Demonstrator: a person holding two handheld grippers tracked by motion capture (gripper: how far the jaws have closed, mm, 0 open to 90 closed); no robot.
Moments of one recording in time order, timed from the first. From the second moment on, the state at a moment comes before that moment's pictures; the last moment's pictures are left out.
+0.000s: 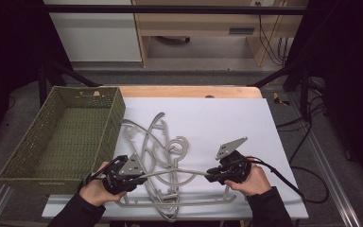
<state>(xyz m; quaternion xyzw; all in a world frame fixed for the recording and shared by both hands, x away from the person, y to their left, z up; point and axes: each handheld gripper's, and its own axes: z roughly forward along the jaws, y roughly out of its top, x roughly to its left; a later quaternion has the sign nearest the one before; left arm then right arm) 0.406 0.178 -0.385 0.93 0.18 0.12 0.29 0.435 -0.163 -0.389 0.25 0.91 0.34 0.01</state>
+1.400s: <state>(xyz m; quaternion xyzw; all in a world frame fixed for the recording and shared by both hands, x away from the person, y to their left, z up) 0.404 0.237 -0.330 0.79 0.32 0.27 0.44 0.438 -0.219 -0.369 0.37 0.75 0.51 0.20</state>
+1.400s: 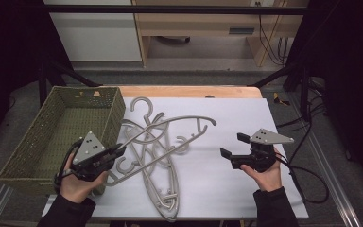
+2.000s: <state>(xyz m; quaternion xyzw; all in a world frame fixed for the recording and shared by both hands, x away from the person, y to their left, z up) 0.428 0.303 -0.301 0.74 0.37 0.31 0.47 0.437 -0.232 -0.370 0.40 0.73 0.51 0.24</state>
